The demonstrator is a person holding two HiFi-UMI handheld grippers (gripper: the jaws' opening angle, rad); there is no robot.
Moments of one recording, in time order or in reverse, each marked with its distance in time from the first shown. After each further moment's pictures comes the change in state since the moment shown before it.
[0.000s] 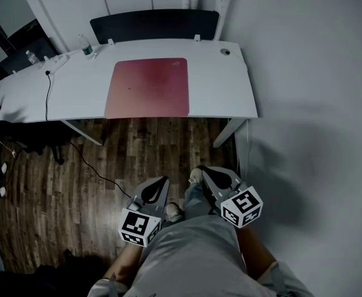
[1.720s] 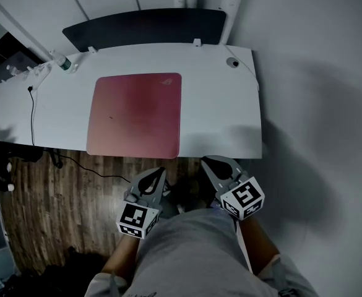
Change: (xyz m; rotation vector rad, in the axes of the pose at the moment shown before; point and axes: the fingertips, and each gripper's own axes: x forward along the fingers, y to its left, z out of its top) left arm 0.251 0.116 0.066 0.018 0.129 0.060; right arm 0.142 -0.237 0.079 -0.016 0.056 0.095
